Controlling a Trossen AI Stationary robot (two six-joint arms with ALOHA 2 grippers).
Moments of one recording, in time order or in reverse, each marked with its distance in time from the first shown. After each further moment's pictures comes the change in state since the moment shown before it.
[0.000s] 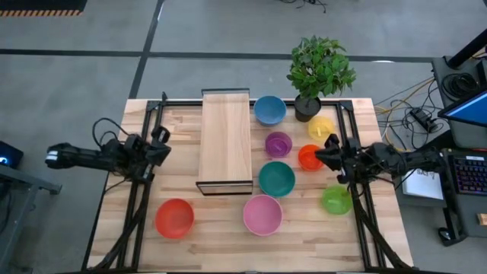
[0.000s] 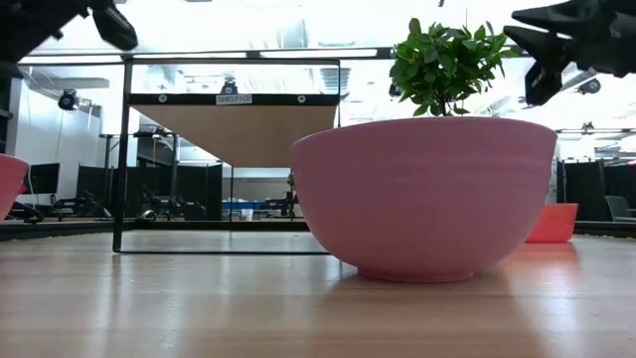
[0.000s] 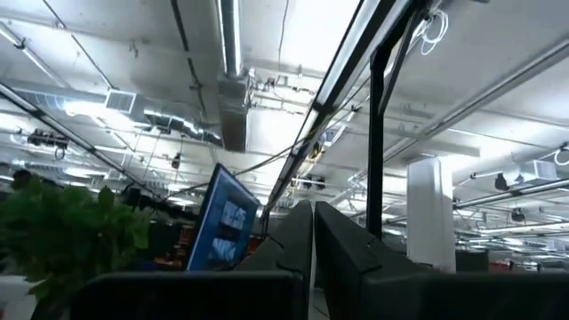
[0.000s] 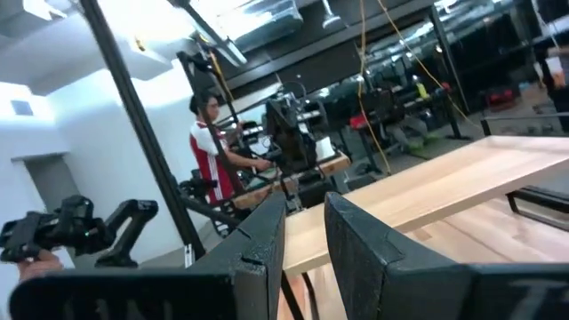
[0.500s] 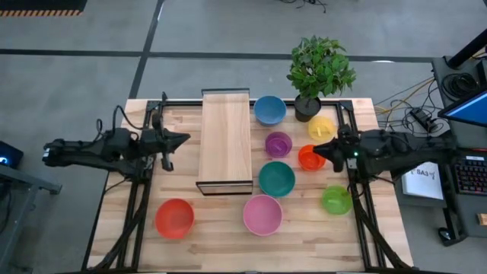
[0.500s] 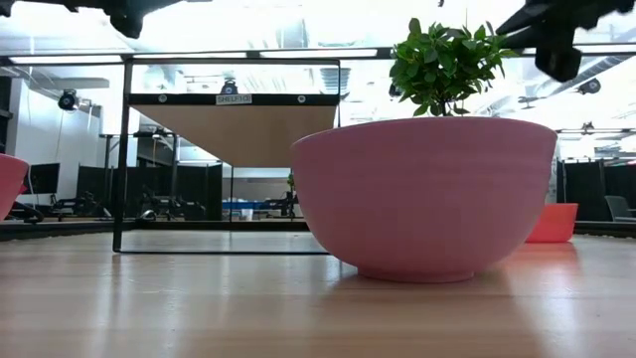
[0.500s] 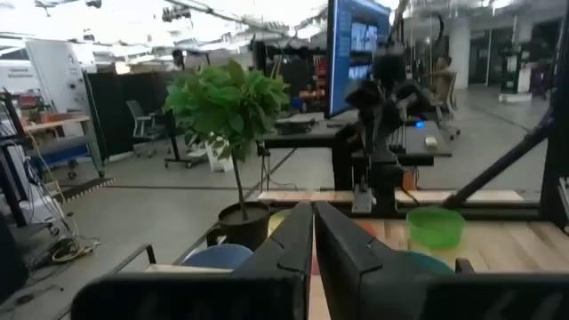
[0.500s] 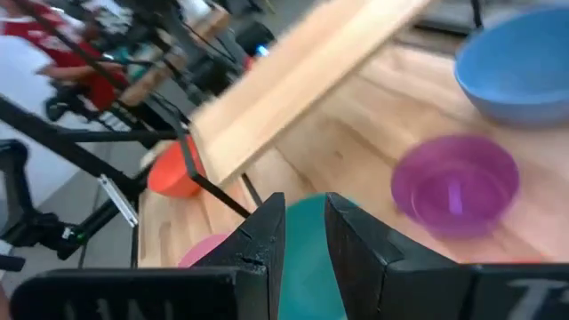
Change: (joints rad) left arm 0.000 0.107 0.420 -0.899 -0.339 0.292; right arm -0.001 0.491 0.614 -0.877 0.106 0.367
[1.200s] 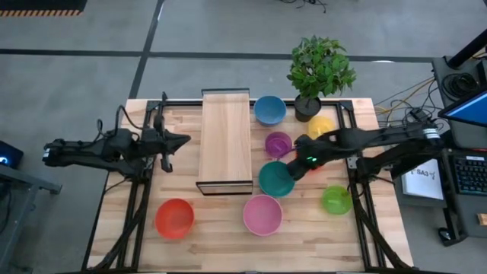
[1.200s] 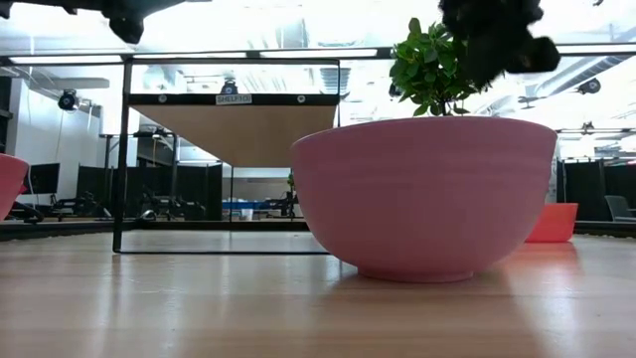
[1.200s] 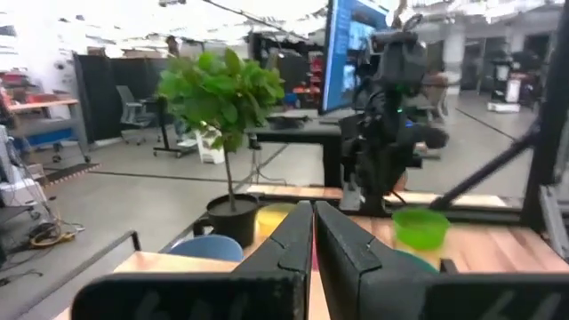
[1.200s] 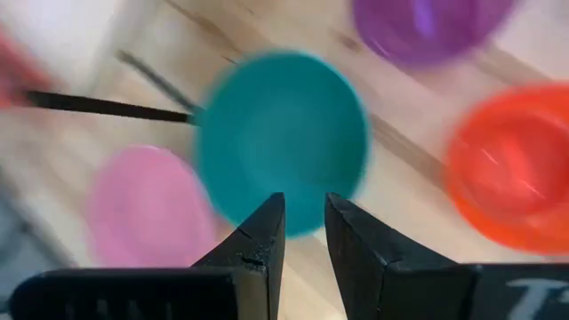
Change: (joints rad) left arm 0.000 -0.011 -0.011 -0.024 0.033 -0.073; right arm 0.001 0.655 0.474 -0.441 -0.168 0.288
